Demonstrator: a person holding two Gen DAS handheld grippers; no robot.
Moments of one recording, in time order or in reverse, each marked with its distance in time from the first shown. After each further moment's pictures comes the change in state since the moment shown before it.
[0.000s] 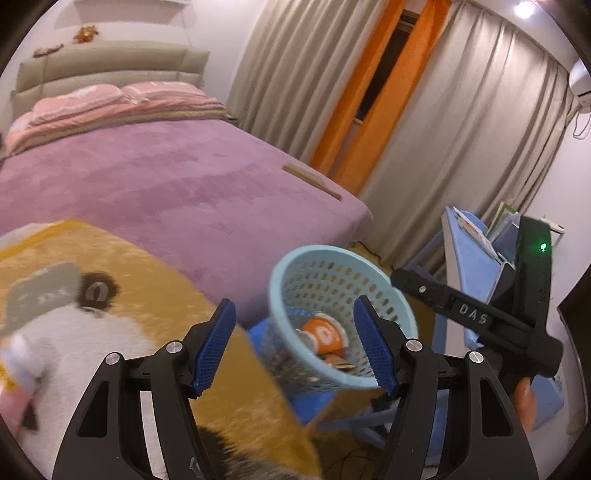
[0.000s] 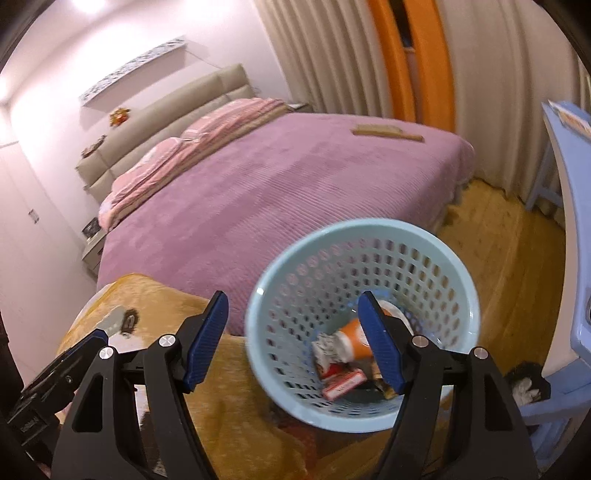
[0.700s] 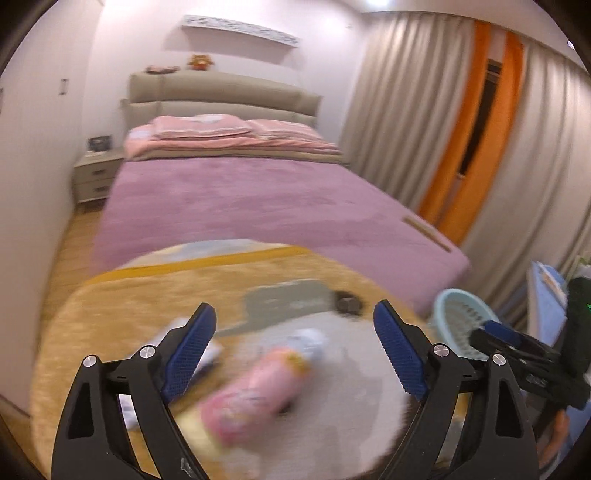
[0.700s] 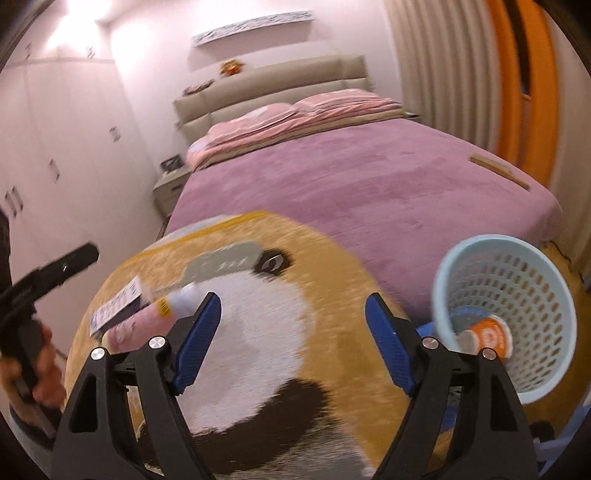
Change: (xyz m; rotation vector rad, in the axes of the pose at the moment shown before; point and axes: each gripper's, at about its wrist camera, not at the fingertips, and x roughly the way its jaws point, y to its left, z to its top) left arm -0.166 0.157 -0.012 -0.133 -0.154 0.393; right arm -0.006 0.177 -0.072 -0.333 0.051 0.250
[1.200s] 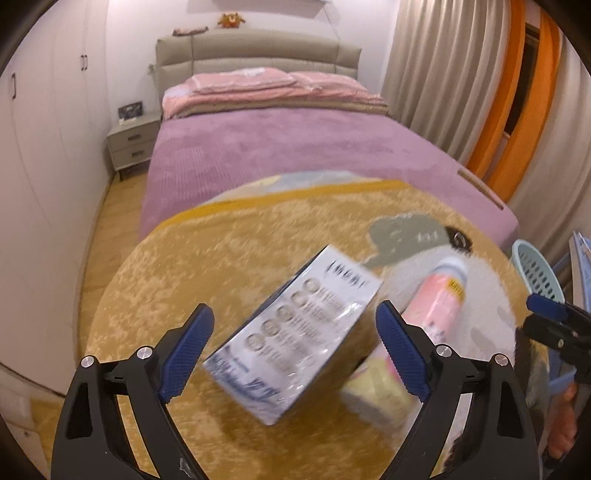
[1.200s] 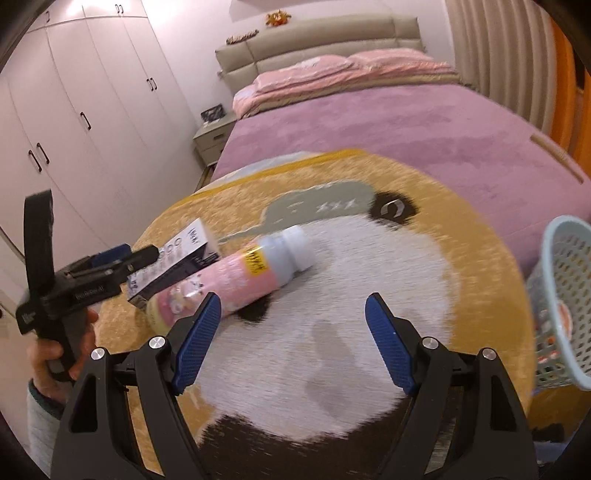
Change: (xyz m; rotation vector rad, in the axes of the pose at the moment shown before) left arm 0.024 0.103 -0.038 0.018 0.200 0.133; right arm 0.065 0.093 -0.024 -0.047 0.197 0.151
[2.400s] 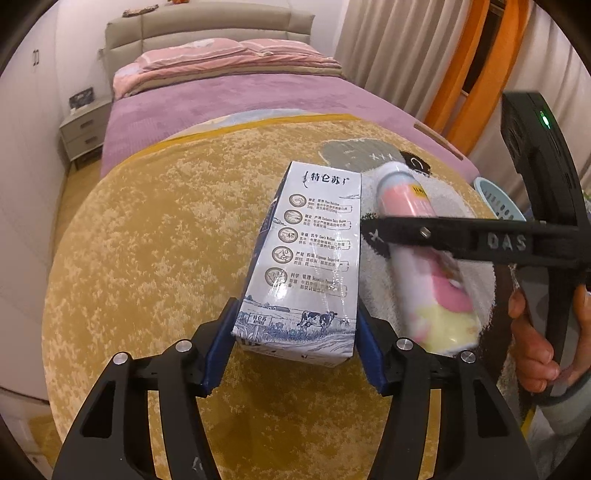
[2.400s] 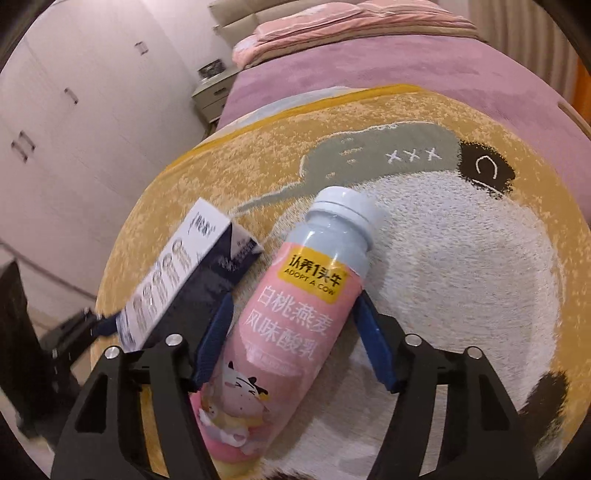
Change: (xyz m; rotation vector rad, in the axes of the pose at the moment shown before) left arm 0.004 -0.012 -0.057 0.100 0.117 -0.155; right arm 0.080 0.032 0.009 0.007 0.206 0.039
